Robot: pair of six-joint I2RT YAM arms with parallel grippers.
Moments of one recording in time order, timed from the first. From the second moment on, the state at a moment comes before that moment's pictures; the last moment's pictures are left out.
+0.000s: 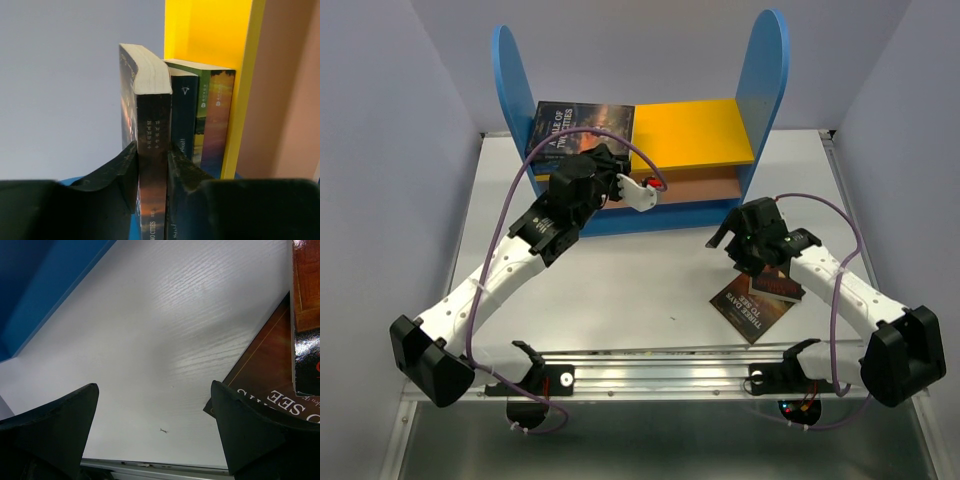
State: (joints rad) left arm -0.66 1.22 1.22 -0.19 -0.20 1.34; right arm 0.43 1.22 0.86 -0.57 0.08 1.01
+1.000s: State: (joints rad) left arm -0.67 1.28 1.56 -0.65 -0.11 1.17; right arm 0.43 1.20 0.86 -0.55 0.07 1.01
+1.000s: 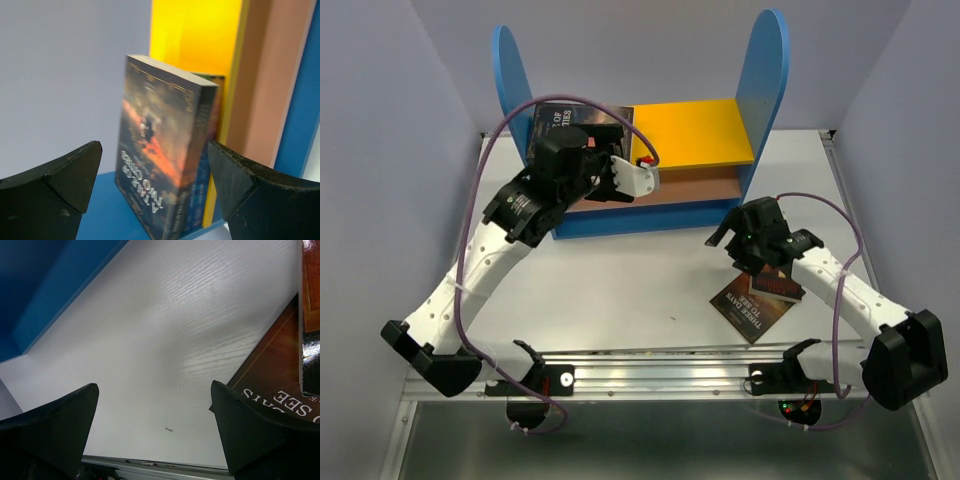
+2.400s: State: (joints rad) left arm -0.70 1.01 1.33 -0.63 -0.48 -0.72; right arm 0.43 1.15 0.86 -0.48 0.04 0.63
